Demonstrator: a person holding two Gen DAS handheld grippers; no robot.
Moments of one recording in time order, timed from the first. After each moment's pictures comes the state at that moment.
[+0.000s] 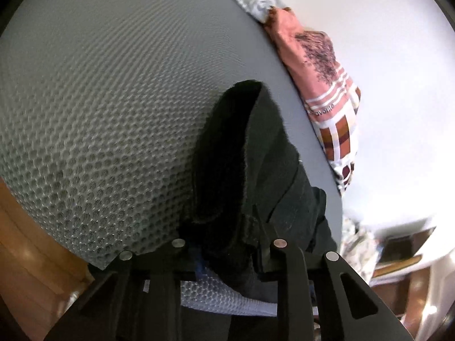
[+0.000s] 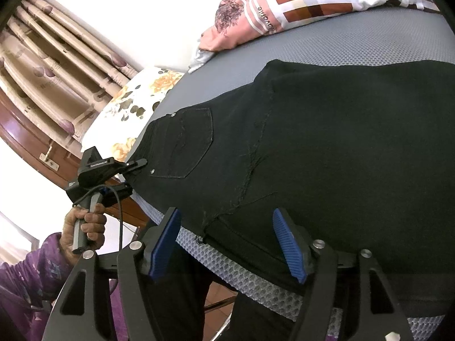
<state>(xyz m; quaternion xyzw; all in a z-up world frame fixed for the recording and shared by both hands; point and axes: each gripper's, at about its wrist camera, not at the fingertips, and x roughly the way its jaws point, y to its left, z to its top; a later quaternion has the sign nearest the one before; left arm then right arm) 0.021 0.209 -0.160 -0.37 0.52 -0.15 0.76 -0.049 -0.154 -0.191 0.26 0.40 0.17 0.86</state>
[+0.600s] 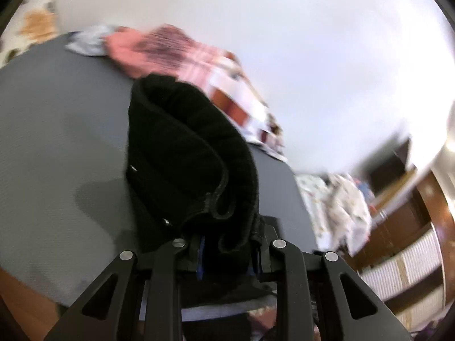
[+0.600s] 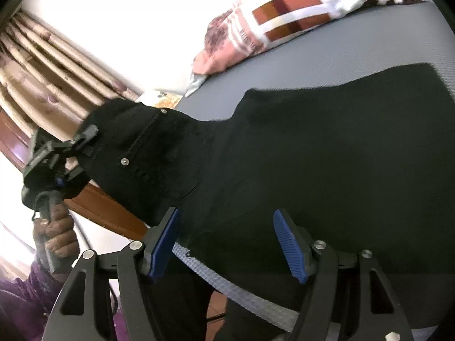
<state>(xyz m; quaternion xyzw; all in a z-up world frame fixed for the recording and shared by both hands) -0.001 0.033 -0.020 -0.24 0.42 -0.34 0.81 -0.063 -0.206 -0.183 0.31 0.36 0.16 0.87</state>
